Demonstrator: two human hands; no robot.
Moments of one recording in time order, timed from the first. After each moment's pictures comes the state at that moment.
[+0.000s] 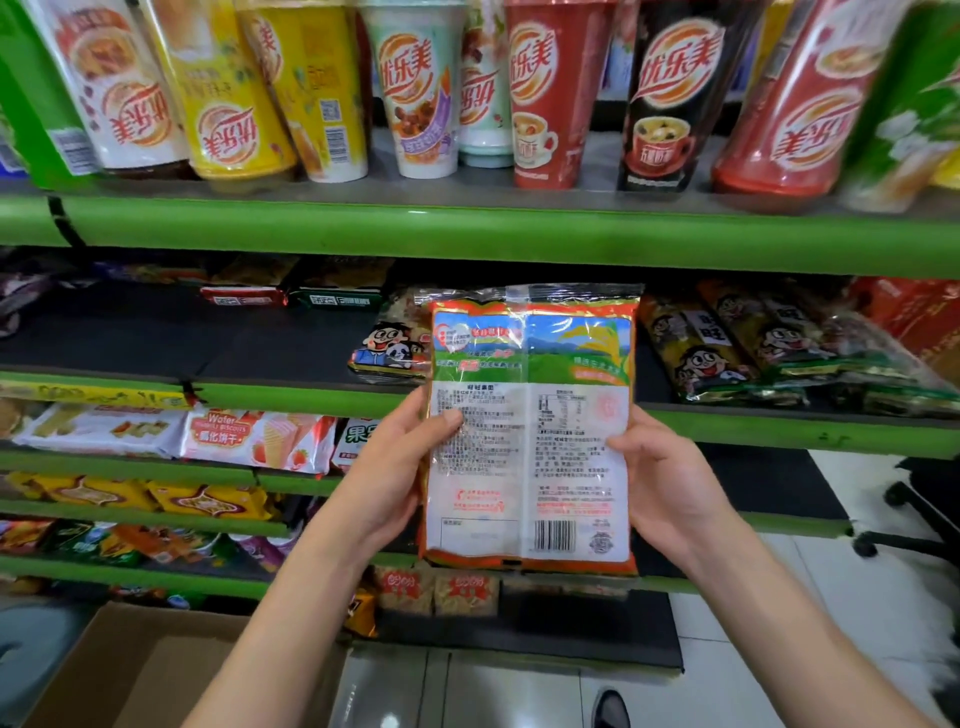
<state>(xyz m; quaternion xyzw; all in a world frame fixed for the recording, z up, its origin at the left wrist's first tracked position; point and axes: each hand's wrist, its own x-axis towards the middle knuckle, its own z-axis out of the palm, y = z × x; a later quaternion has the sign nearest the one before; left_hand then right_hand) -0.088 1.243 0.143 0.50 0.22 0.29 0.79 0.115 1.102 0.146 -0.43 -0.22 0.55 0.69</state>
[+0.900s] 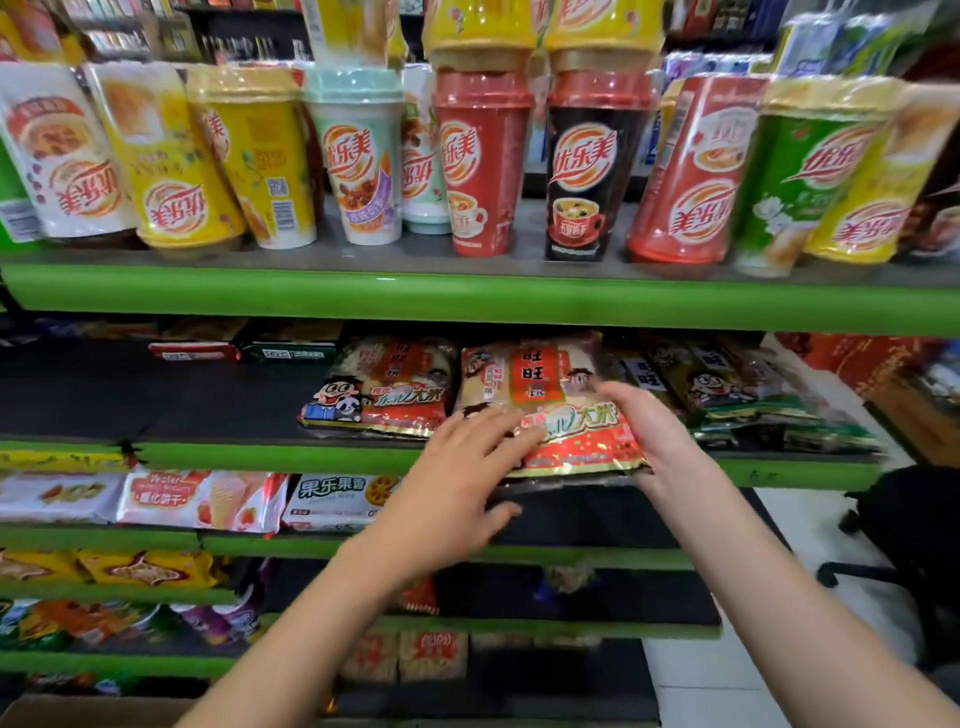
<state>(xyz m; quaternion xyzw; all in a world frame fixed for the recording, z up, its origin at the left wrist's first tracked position) -0.022 1.221 0.165 0.97 0.11 0.21 0.08 0.183 1.136 0.199 -0.59 -0.09 0.47 0.65</state>
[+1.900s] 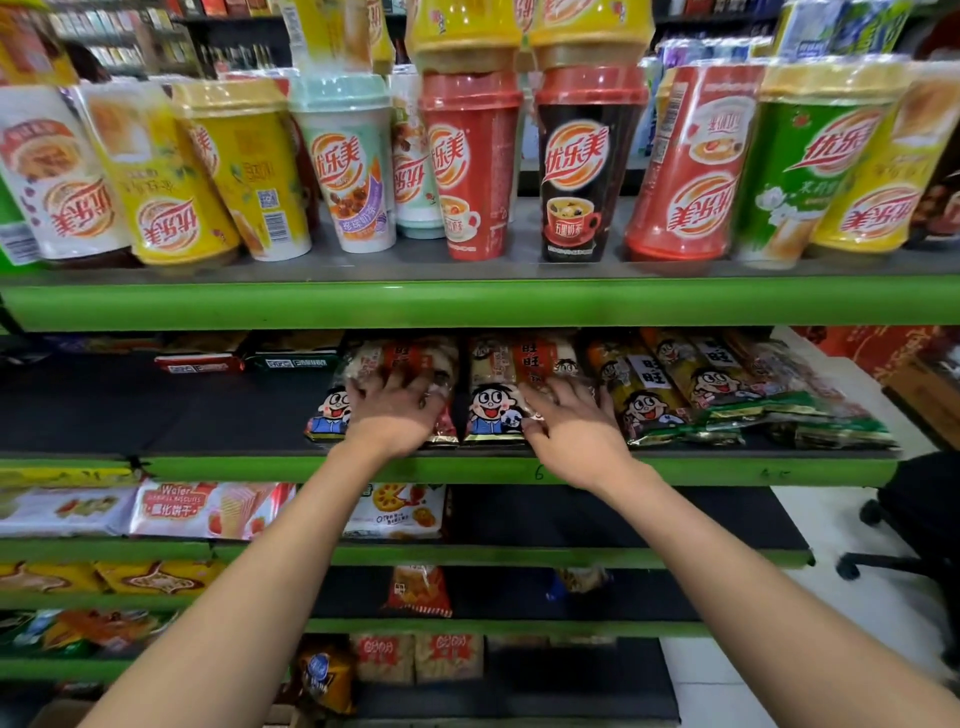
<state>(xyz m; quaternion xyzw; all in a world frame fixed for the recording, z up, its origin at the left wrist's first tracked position) 0.014 1.357 0.143 0.90 0.44 0.00 0.05 0.197 1.190 0.128 -0.83 -0.54 0.01 0.12</state>
